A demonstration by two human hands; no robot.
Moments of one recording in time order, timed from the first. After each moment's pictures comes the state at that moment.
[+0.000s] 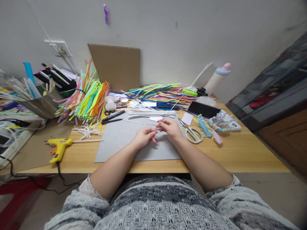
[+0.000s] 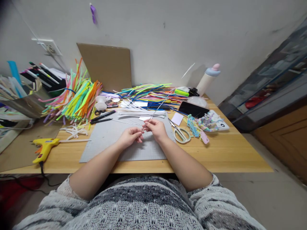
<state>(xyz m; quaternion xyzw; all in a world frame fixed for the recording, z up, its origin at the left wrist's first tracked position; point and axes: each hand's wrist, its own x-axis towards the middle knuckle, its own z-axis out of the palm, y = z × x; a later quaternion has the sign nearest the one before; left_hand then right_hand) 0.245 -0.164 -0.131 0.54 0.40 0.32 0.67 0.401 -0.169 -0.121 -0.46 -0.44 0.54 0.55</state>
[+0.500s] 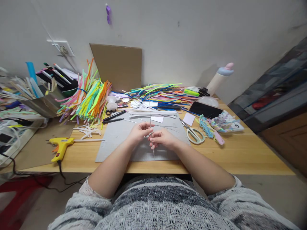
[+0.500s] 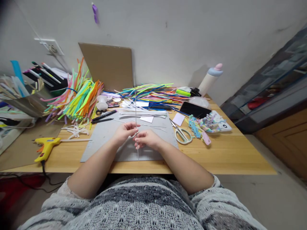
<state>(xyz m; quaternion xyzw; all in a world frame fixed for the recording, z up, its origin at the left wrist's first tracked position) 0.227 -0.158 -0.109 0.56 0.35 0.40 0.63 0.381 -0.190 -0.124 -0.39 -0.53 0.69 0.31</state>
